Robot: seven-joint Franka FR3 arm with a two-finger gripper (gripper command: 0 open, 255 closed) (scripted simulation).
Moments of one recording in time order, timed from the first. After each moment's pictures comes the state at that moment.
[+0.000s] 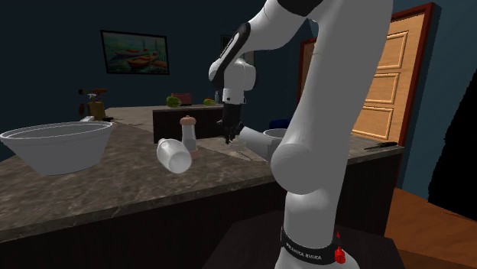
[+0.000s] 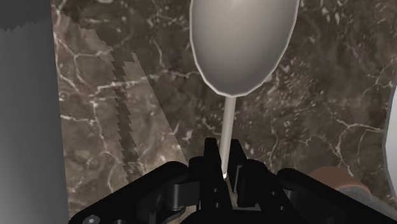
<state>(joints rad) -0.27 -0.18 -0.47 -2.33 0.04 2.14 -0.02</state>
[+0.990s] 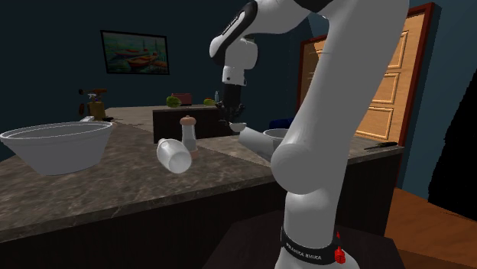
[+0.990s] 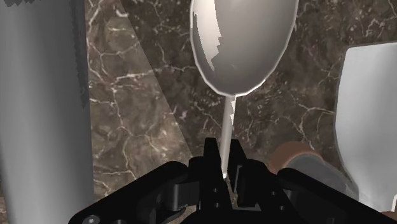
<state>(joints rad) -0.28 -0.26 -0.45 -2.19 0.01 1.94 0.03</state>
